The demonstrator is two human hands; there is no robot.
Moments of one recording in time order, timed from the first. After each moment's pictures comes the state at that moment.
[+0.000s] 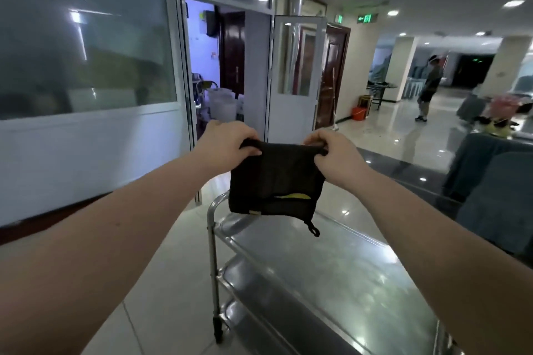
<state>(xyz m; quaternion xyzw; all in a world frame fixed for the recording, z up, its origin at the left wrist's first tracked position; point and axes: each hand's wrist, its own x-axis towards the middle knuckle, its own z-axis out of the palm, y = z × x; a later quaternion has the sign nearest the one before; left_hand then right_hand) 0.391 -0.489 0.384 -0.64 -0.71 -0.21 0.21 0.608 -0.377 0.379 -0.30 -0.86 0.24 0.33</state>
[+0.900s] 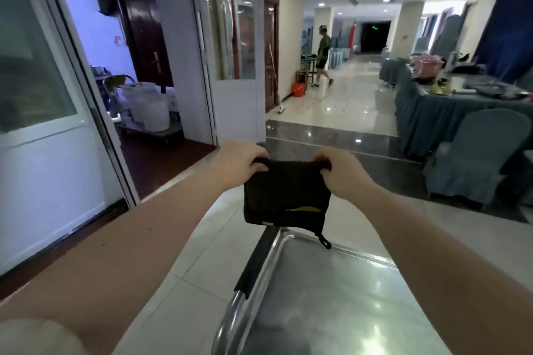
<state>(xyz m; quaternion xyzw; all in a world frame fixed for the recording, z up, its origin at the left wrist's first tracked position) 0.023 -0.059 0.293 -0.78 -0.60 -0.15 0.09 0.266 -0.017 0.269 -0.47 -0.81 0.16 0.32</state>
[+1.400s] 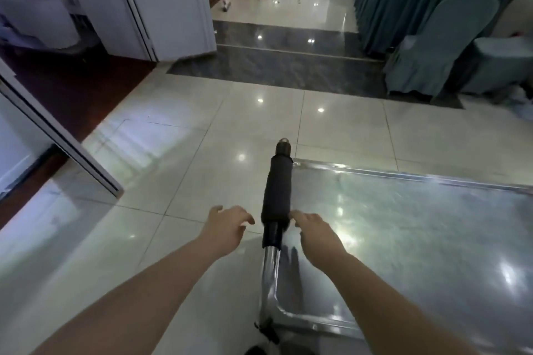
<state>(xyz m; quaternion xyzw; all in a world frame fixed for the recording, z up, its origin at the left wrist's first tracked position) -0.088 -0.072 -0.002 -0.79 -0.59 -0.02 -0.15 0.153 -0.092 0.005 -0.59 -0.78 0.22 0.06</state>
